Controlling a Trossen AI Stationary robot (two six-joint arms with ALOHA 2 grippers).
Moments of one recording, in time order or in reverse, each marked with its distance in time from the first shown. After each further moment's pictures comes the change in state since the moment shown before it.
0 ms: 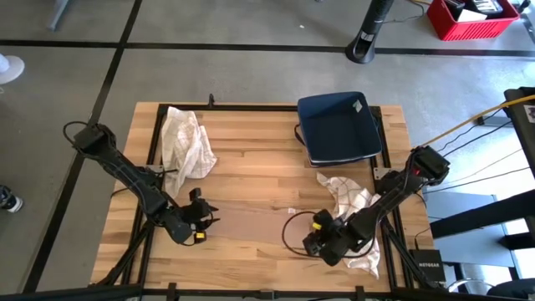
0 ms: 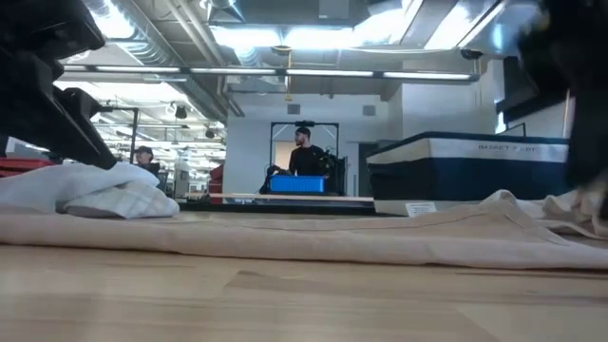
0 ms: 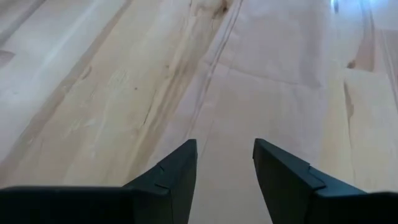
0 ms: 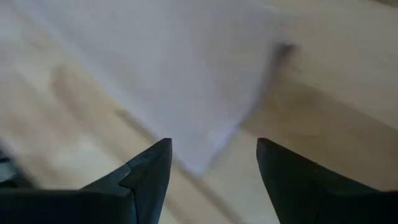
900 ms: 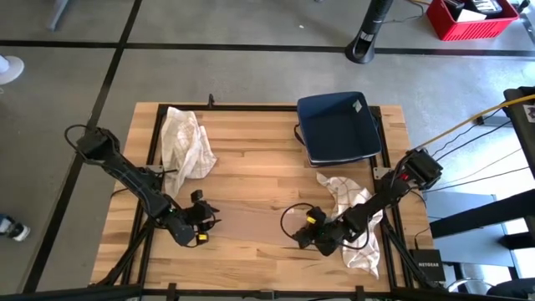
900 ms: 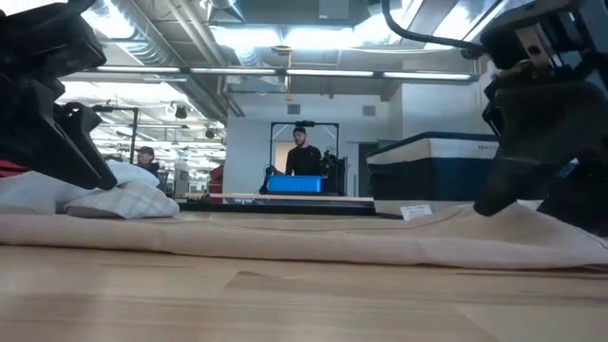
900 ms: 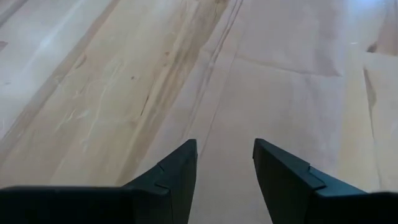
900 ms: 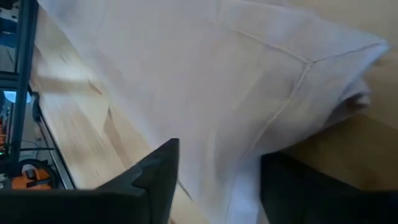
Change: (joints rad) left arm 0.002 0.088 -0.003 0.050 0.001 -0.005; right arm -0.076 0.122 -0.191 0.543 0.070 -0.054
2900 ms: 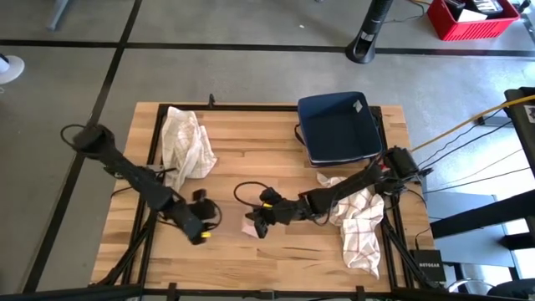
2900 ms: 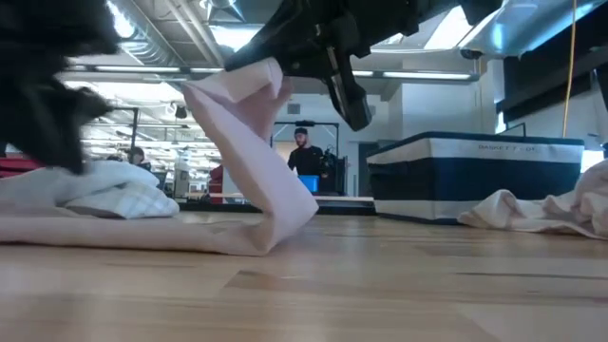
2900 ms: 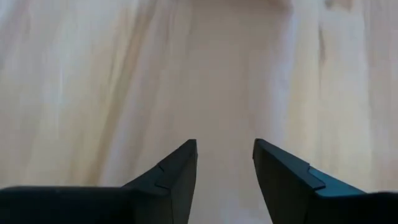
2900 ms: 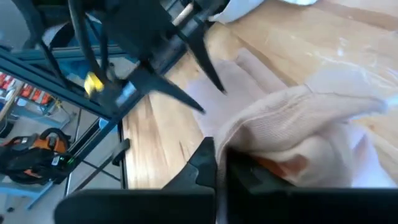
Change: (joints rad) left arm 0.084 -0.113 0.123 -0.316 0.342 0.029; right arm -0.310 0.104 0.456 0.152 -0.136 -0.786
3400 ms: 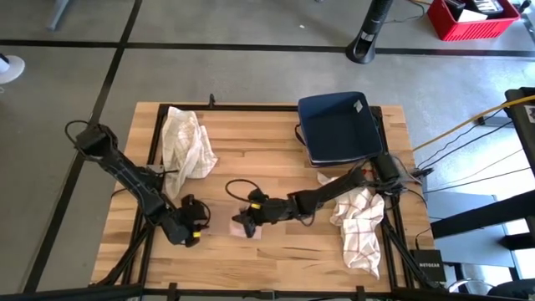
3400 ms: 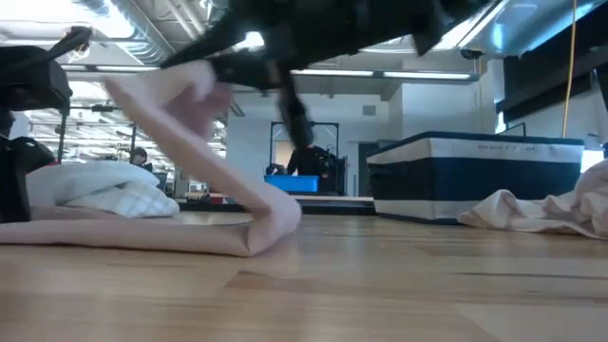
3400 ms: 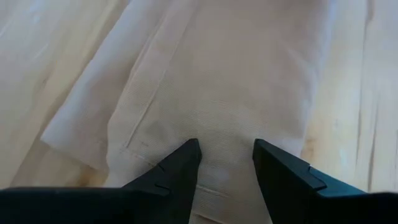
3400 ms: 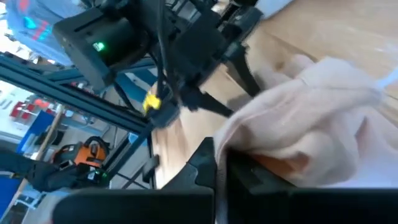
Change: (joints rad) left arm -0.137 0.066 -0.200 0.225 -0.098 -0.281; right arm -0.039 0.180 0.134 0.178 -0.097 0.047
